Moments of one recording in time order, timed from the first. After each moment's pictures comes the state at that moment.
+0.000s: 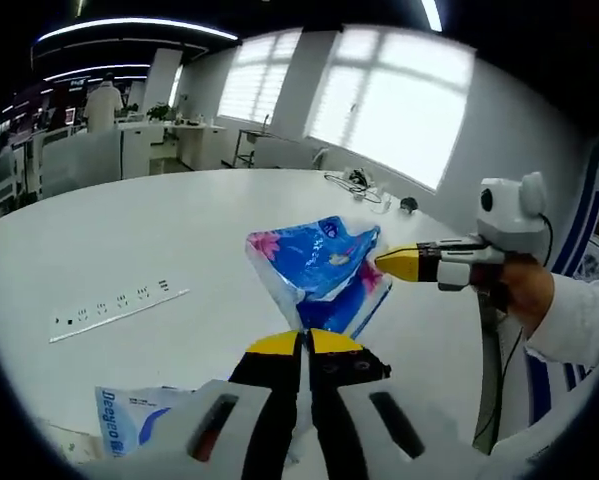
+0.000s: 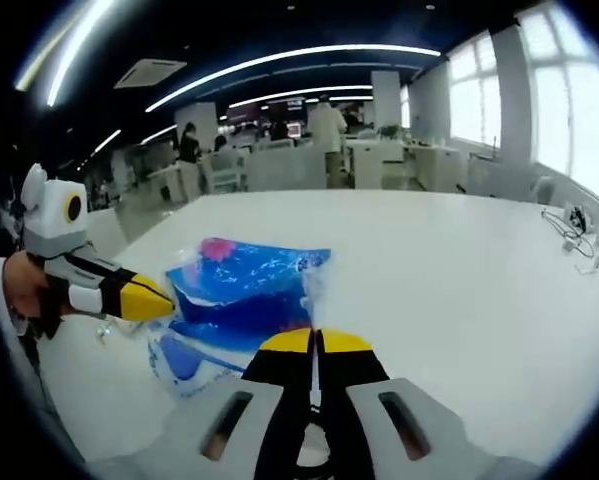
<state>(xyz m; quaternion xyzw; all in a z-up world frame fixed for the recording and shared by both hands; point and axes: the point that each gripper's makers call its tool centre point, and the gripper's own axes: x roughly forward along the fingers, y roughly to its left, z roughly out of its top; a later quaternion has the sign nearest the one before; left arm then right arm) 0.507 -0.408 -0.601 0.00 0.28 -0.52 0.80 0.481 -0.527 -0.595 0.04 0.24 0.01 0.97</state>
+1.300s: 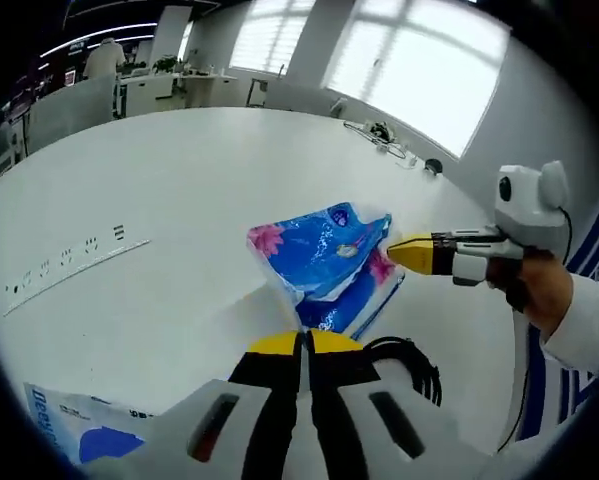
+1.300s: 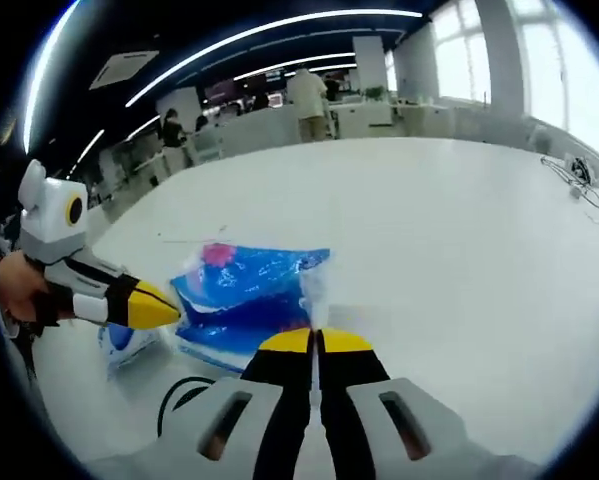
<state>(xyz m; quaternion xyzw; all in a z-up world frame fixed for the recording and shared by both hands) 0.529 -0.475 -0.722 0.03 0.39 -0.49 0.78 0.499 -0.591 -0.713 0.09 0.31 0.00 0.95</state>
